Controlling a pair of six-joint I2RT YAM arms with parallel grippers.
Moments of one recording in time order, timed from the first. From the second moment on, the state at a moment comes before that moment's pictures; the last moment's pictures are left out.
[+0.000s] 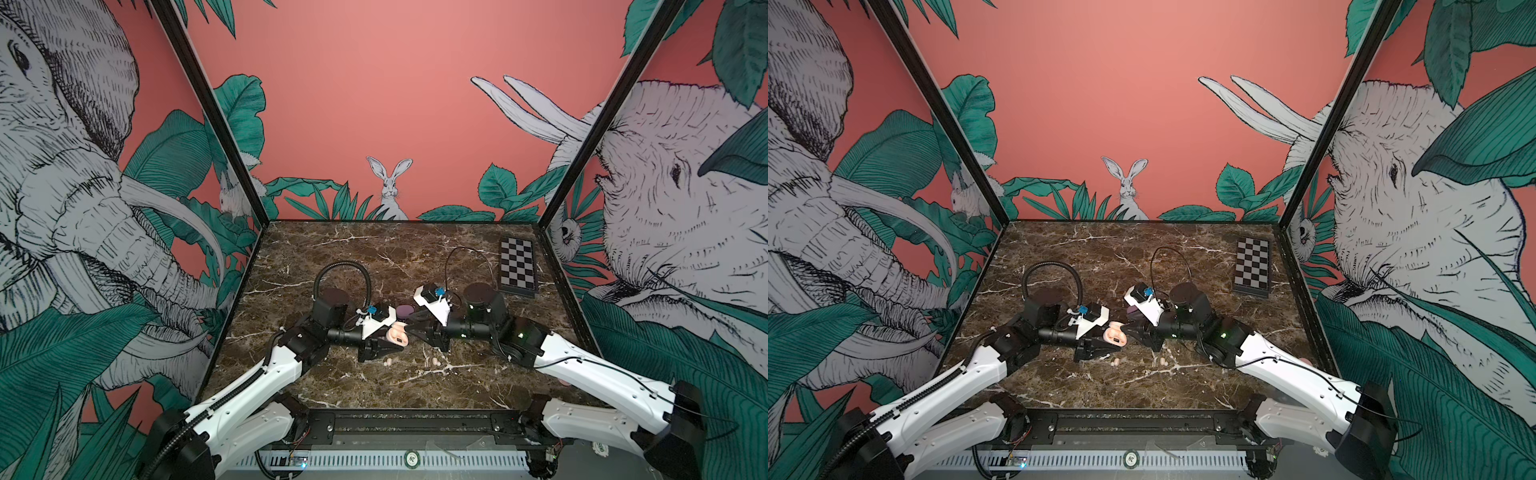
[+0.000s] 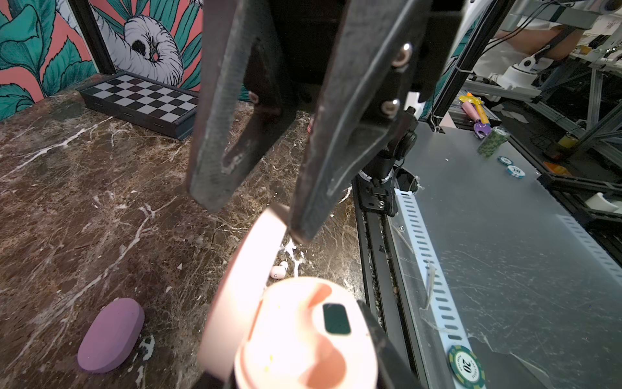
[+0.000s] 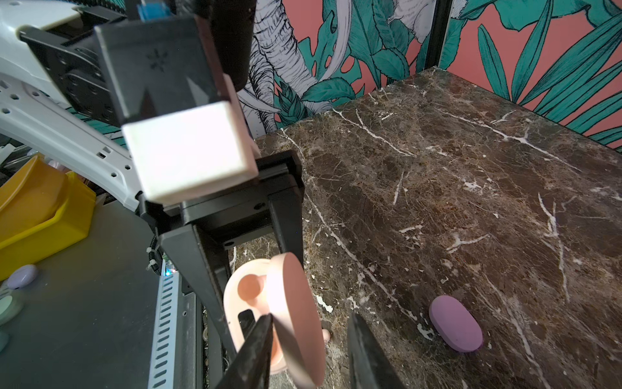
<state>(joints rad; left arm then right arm) -0.65 0.96 0.59 -0.14 0.92 0.29 0.89 1.08 0.85 -0.20 -0.40 0.00</state>
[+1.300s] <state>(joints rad) -0.65 0.96 0.59 -0.14 0.93 0.28 0.89 1.10 0.85 -0.25 -0.44 -0.04</state>
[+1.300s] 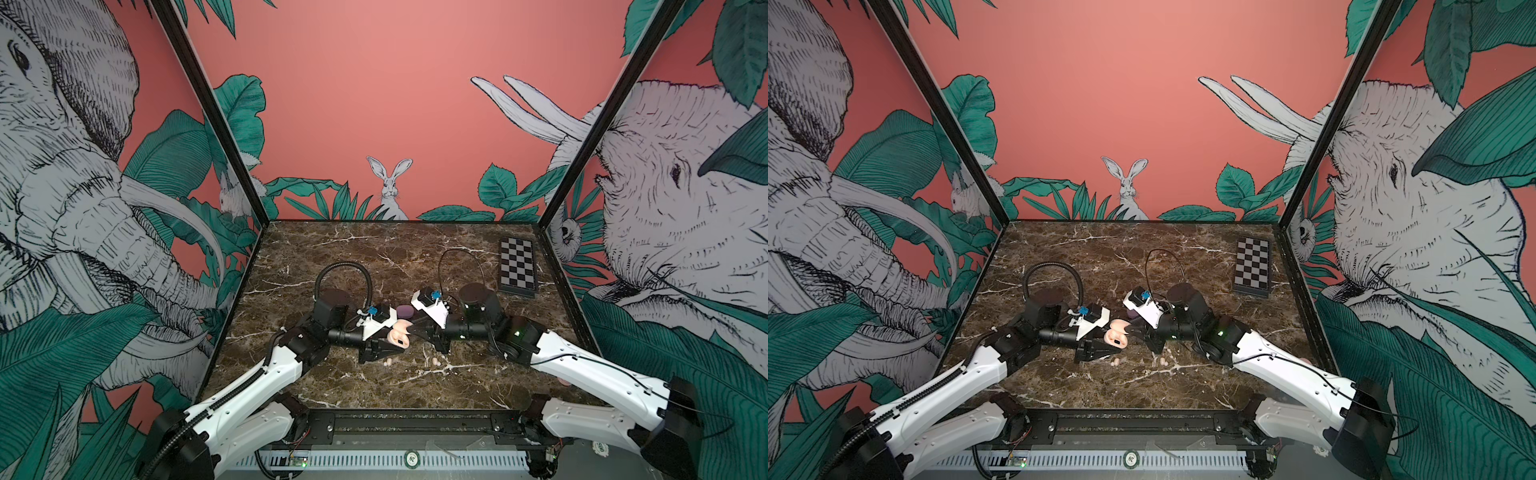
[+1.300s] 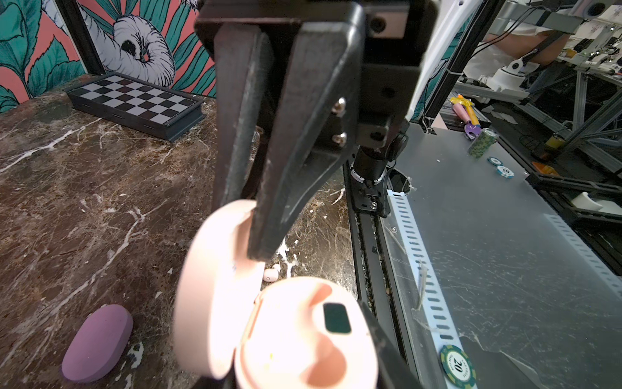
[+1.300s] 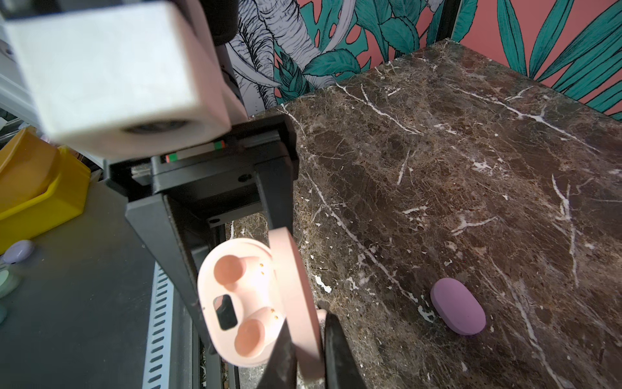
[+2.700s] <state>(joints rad) -0.66 0.62 0.61 -0.15 0.69 0.28 0.89 1.15 0.85 -0.25 -0.26 -0.06</state>
